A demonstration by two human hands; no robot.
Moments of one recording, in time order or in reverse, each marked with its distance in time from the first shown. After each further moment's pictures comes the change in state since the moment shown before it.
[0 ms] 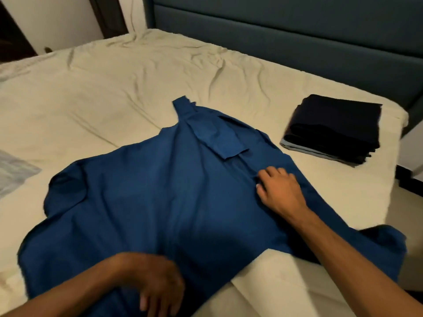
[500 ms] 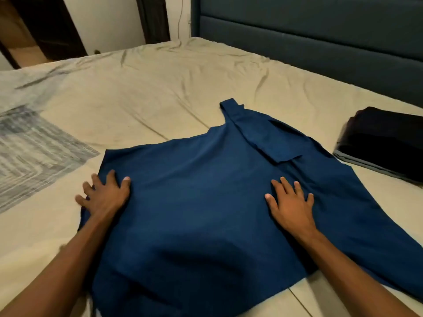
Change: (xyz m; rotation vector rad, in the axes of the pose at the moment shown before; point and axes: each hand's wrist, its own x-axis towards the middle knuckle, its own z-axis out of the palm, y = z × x) left_hand -0.065 -0.220 -0.085 -0.303 1.589 -0.716; right_hand 0.008 -0.110 0.051 0.192 -0.158 0.187
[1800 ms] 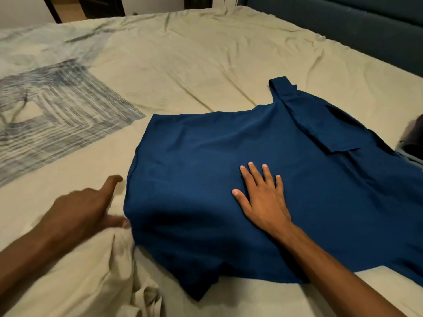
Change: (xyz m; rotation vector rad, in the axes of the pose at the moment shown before) left_hand -0.080 -0.145 -0.084 0.470 -0.151 0.409; right_hand -0.047 -0.151 0.033 -0.044 -0.012 -0.450
